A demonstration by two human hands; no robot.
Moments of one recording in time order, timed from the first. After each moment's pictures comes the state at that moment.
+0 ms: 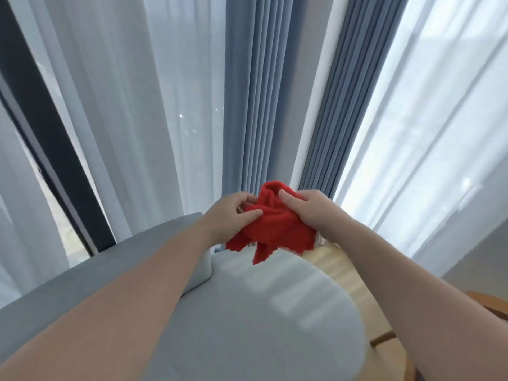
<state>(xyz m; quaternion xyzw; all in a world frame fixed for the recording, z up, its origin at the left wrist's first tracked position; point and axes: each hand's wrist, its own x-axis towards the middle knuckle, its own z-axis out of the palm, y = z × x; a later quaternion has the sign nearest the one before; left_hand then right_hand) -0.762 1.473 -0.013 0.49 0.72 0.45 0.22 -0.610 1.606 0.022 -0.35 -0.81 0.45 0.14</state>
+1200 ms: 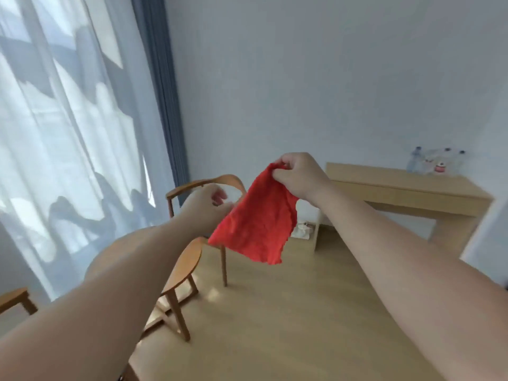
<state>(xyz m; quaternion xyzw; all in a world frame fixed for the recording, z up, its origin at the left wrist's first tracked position) 0.232 1.346 0.084 0.91 0.13 0.22 0.33 0.341 1.163 0.132 -0.81 -0.33 -0.04 0.49</state>
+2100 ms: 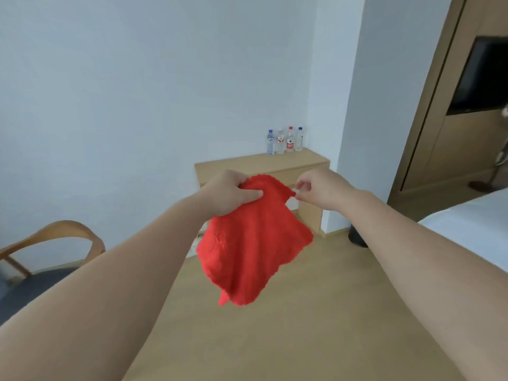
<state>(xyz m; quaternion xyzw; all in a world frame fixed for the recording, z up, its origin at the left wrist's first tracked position) 0.603 1.177 0.095 0.90 -0.23 -0.02 0.38 0.595 0.940 0.072 -0.98 0.00 -0.09 0.16</state>
